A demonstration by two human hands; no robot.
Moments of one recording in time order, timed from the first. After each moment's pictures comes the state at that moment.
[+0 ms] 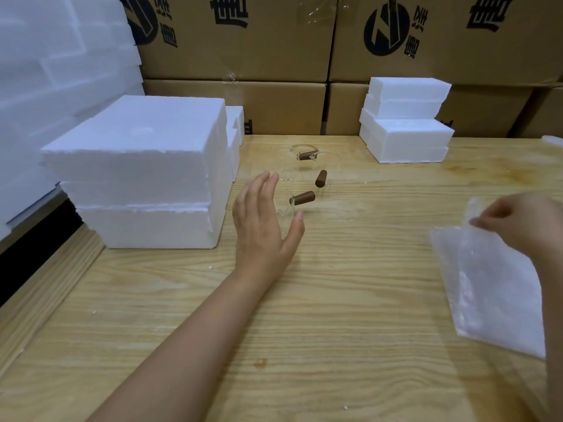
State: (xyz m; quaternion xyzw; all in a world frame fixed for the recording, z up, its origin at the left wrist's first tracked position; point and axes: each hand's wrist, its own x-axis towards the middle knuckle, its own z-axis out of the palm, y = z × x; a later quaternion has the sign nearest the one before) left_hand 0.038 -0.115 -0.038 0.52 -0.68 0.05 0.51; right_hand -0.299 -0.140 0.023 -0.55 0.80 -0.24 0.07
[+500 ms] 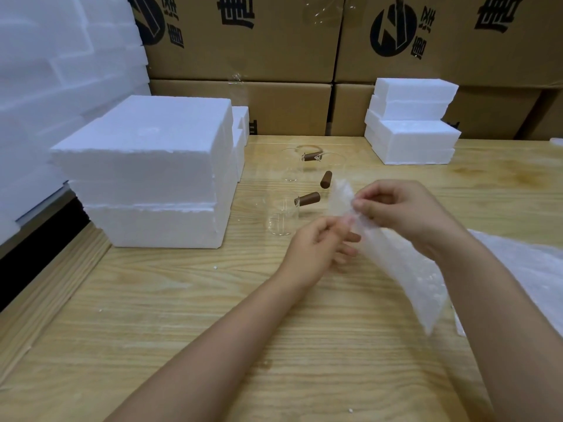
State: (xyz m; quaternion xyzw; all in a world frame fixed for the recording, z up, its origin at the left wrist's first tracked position) left_hand -0.008 -0.101 -0.025 0.40 -0.53 -0.56 0.50; right_hand -0.157 -0.129 0.034 -0.67 0.49 -0.41 0.39
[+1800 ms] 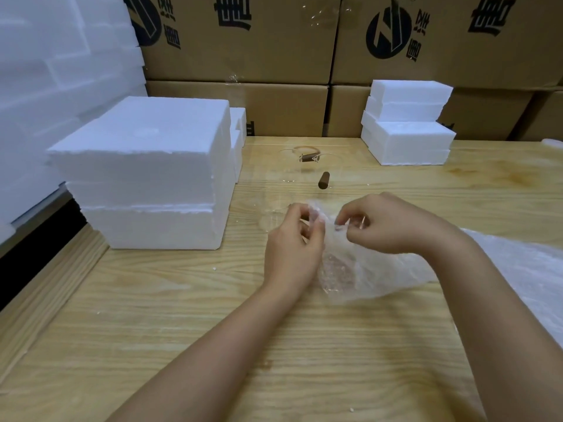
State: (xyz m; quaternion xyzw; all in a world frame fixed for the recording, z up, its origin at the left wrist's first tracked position) left_hand 0.006 -0.103 -0.034 0.55 -0.58 -0.27 0.54; right_hand -0.142 -0.124 0.047 -0.82 0.54 -0.09 0.17
